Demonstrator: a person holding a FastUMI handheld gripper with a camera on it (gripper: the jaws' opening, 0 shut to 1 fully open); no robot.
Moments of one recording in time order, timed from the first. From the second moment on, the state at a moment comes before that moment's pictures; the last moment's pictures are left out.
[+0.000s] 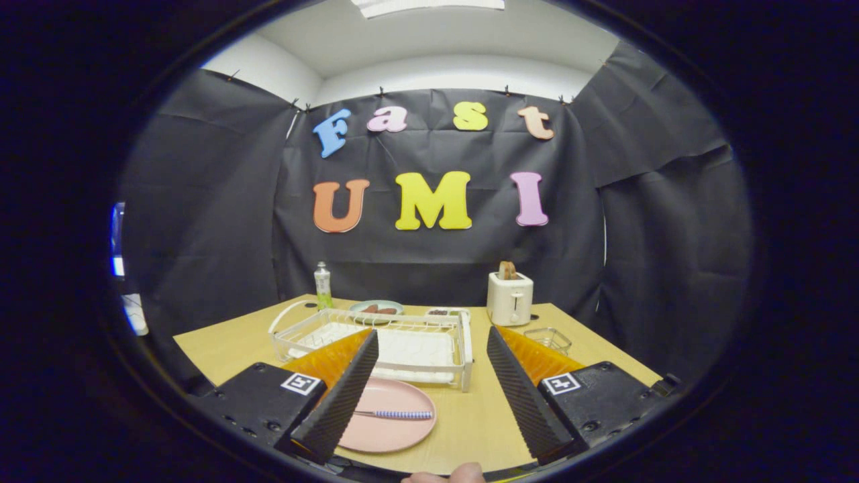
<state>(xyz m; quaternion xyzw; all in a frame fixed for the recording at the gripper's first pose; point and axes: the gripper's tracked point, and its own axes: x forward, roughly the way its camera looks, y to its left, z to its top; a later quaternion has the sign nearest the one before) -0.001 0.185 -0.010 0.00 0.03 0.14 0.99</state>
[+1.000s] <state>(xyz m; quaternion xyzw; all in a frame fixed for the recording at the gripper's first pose) -0.024 0.117 0.000 0.05 -0.01 0.13 0.99</state>
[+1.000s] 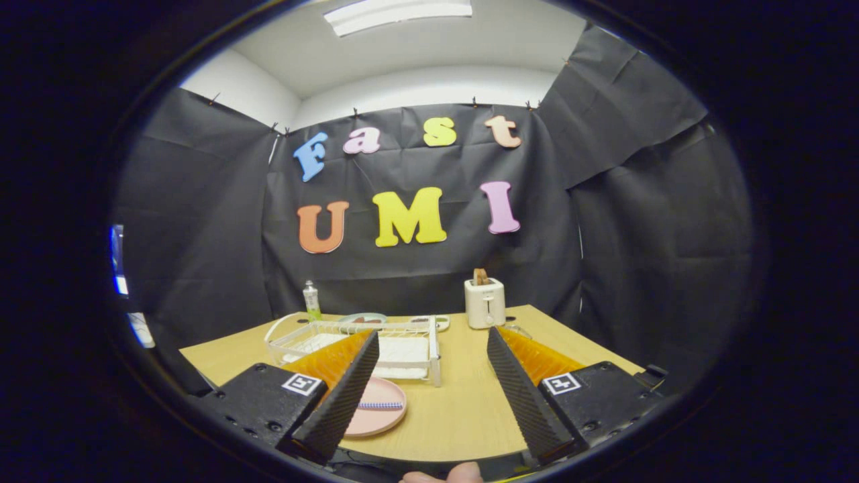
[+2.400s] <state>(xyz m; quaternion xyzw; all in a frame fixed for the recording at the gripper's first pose) 0.010 0.161 -0.013 0.06 0.03 0.18 0.98</state>
